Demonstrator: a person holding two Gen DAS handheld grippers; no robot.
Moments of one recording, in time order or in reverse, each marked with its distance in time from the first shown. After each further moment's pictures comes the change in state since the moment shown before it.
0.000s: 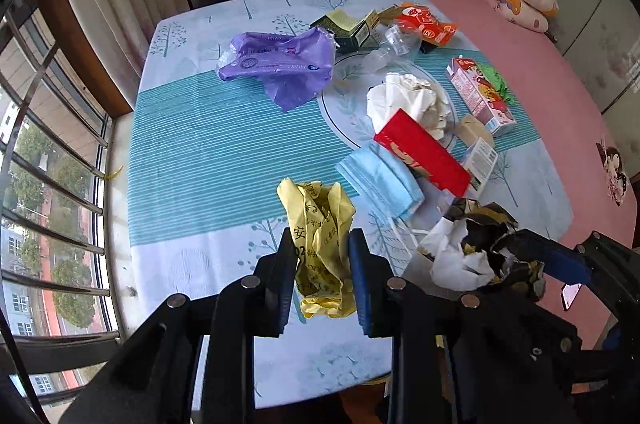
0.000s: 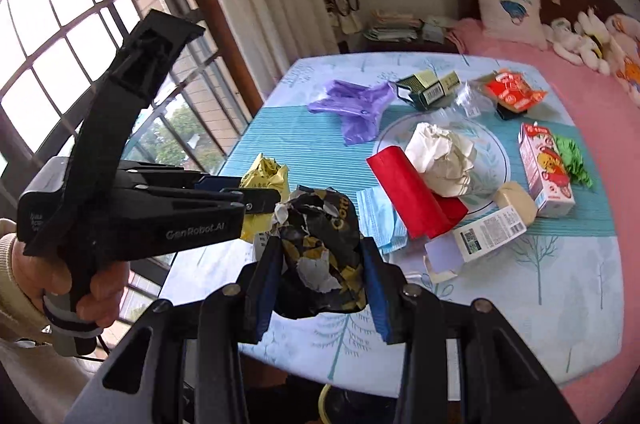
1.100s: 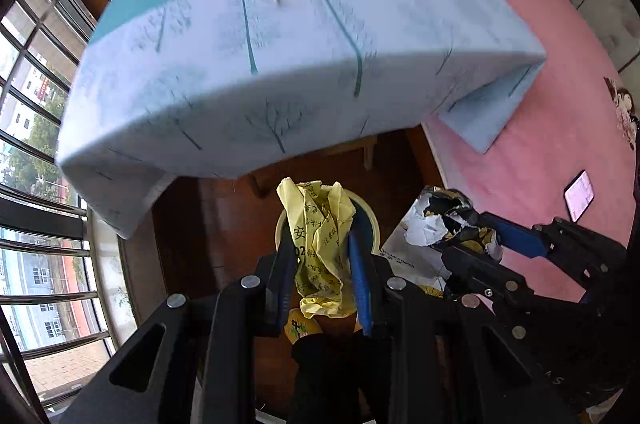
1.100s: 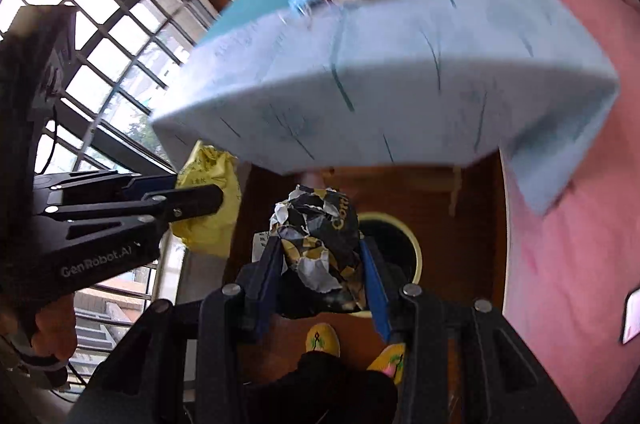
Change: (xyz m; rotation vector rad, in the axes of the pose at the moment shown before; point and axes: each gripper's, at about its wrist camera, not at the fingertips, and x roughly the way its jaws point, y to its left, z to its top) left arm 0.013 -0.169 -0.238 -0.016 0.182 0.072; right arm -0.040 -0.071 -0.266 0.246 0.251 0.026
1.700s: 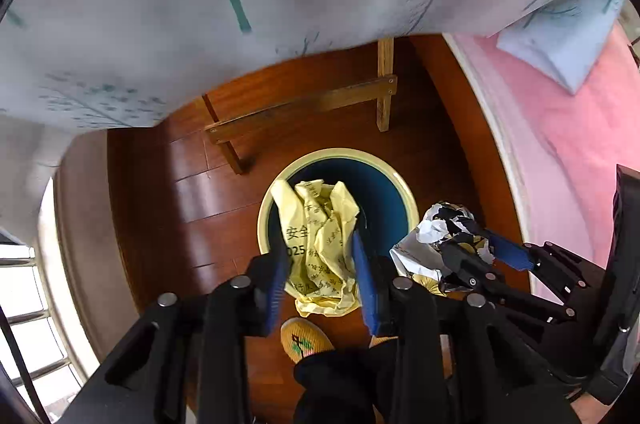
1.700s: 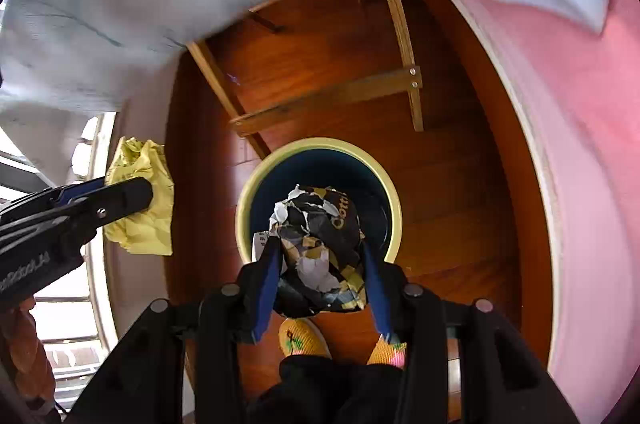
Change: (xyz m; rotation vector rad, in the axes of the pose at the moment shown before) left arm 0.215 0.014 -0.029 0.038 0.089 -0.024; right arm 0.199 -0.090 -0.076 0.255 0.111 -0.135
